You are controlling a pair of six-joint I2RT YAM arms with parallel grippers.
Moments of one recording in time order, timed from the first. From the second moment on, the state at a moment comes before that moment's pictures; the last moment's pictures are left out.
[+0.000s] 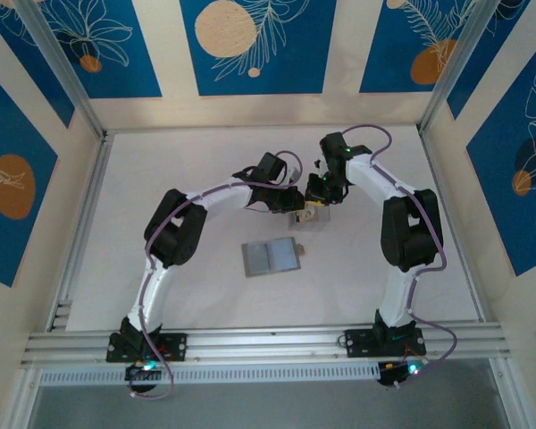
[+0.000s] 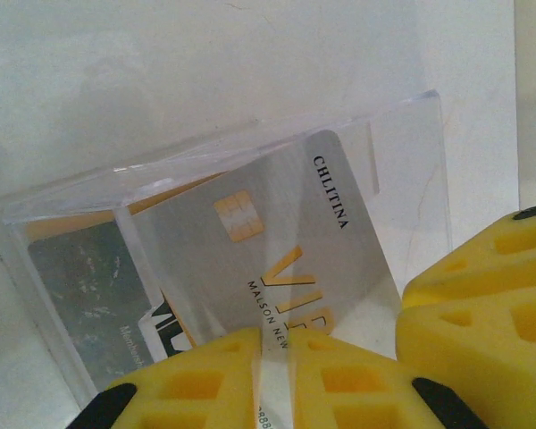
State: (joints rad) left arm -0.67 2.25 1.70 -0.34 0.55 -0.63; right arm 0.29 1.92 1.51 -0.92 -0.30 0.42
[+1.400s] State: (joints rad) left arm -0.64 2.12 1.52 -0.23 0.57 -0.68; right arm 0.32 1.89 1.49 -0.94 -0.22 0.42
